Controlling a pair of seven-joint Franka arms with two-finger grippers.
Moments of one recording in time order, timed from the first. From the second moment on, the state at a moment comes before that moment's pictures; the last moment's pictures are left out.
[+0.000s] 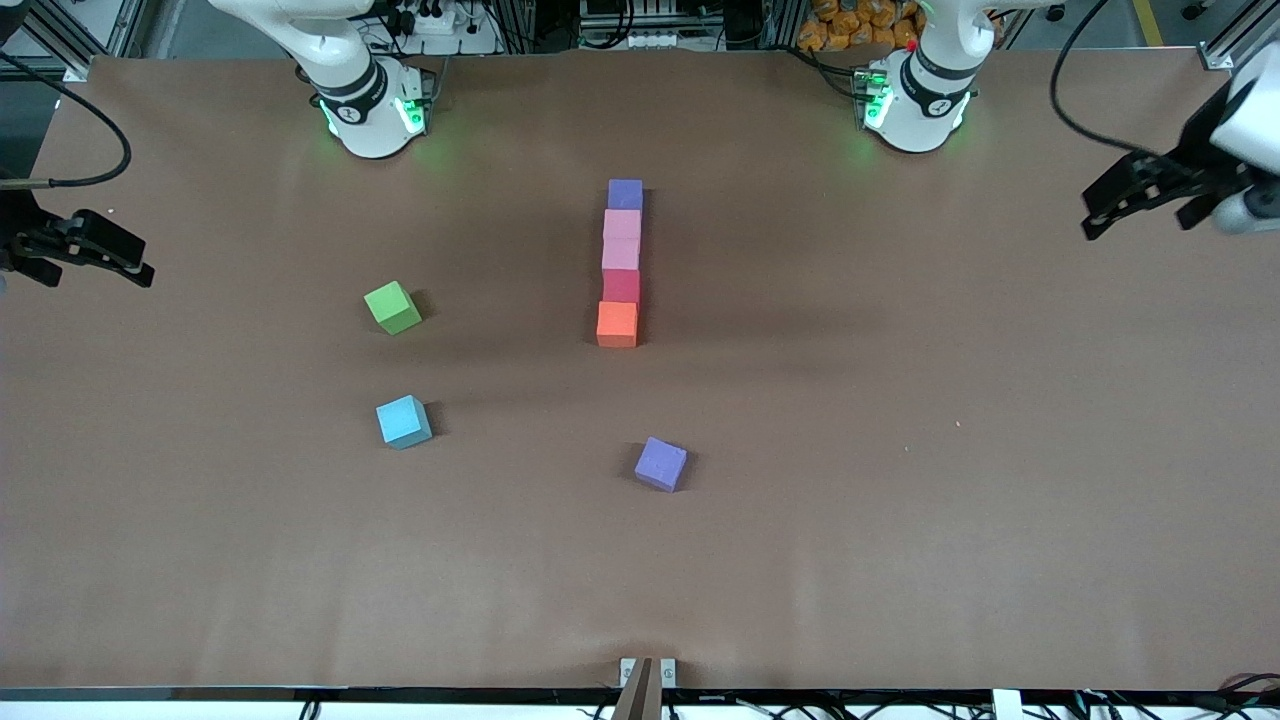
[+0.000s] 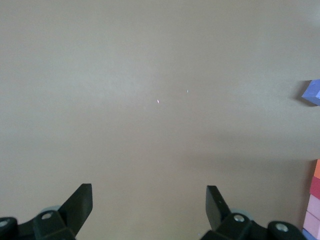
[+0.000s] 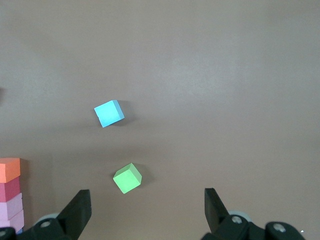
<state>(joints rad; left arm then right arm) -0.01 -0.11 -0.08 -1.60 0.03 1.57 -0.14 -0.03 0.05 0.02 -1.46 -0.01 1.52 0.01</state>
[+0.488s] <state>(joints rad) -0.01 -0.06 -0.12 -1.59 0.00 1.57 -0.10 -0.04 0.05 0.02 -1.46 -0.01 1.52 0.01</state>
